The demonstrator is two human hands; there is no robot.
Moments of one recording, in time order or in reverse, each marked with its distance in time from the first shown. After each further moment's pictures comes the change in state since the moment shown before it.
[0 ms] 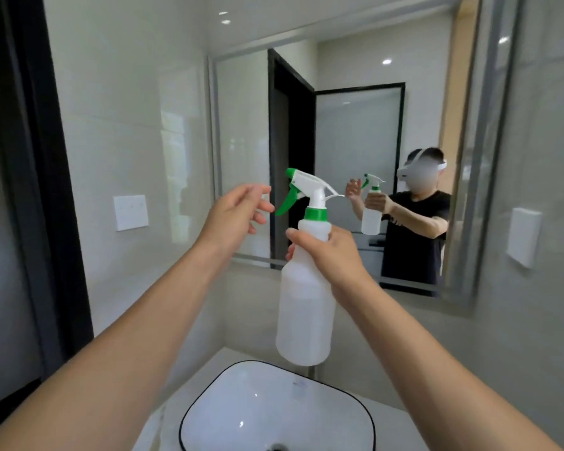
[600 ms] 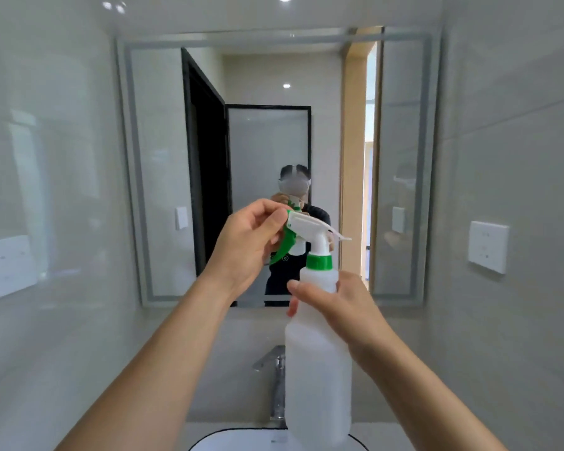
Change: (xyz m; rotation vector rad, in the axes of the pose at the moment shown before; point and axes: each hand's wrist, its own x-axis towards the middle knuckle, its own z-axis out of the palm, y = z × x) left_hand 0.105 -0.074 0.004 -0.662 -0.505 0.088; right_hand 0.021 0.020 0.065 -0.296 0.234 0.024
